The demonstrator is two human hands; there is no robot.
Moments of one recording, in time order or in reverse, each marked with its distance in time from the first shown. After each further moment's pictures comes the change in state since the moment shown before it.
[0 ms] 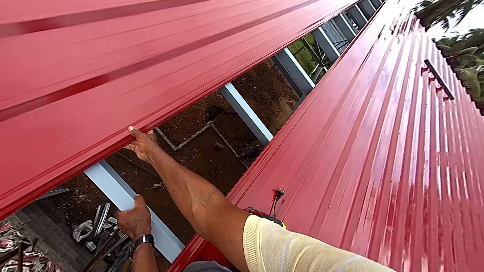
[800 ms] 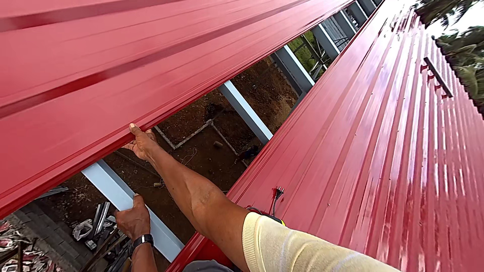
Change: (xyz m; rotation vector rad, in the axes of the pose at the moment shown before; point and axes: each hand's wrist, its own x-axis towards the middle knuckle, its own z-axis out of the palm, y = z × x) left_hand -0.002 0.003 -0.001 0.005 -0.007 -0.002; right_hand -0.001 -0.002 -0.005 0.003 -0.043 0.021
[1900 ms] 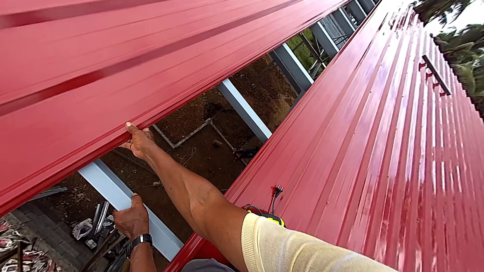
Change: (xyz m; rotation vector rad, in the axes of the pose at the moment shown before) left_hand -0.001 0.000 0.000 -0.004 -0.006 -0.005; right_hand 0.000 -0.005 0.008 0.032 0.062 0.009
